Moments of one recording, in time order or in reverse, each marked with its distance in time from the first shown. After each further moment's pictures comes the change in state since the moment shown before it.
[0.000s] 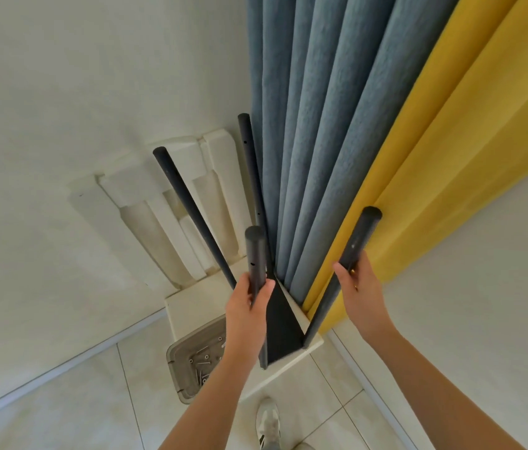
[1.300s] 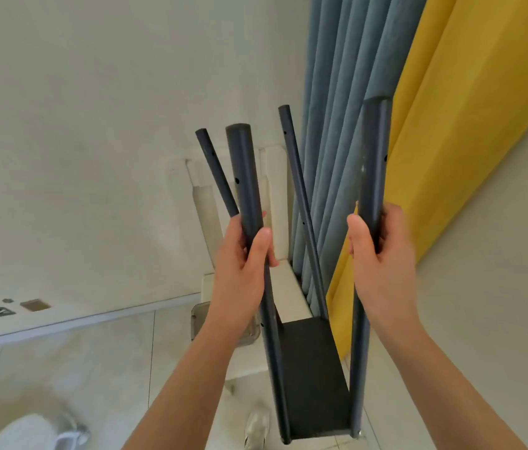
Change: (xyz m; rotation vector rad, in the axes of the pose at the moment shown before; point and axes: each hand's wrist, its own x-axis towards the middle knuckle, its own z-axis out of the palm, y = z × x) left_hand -0.150 0.129 -0.025 -0.129 0.230 0.466; right_hand -0.110 -0.124 -0.097 0.297 -0.019 -0.534
